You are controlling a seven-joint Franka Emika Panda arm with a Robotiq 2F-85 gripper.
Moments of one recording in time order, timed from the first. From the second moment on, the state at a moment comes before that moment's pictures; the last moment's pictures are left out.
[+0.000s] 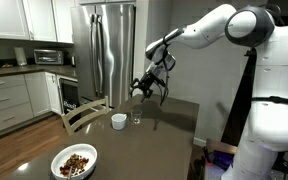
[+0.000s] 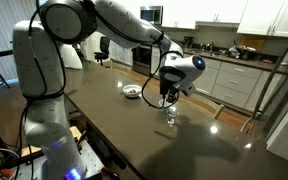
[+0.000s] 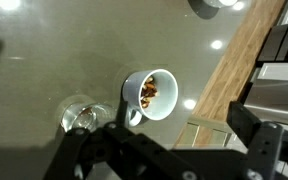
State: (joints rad) arm -0.20 0.17 -0.20 -2.03 0.83 2.06 -0.11
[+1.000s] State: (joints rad) arm -0.17 0.09 -0.13 -2.03 0.31 2.15 -0.28
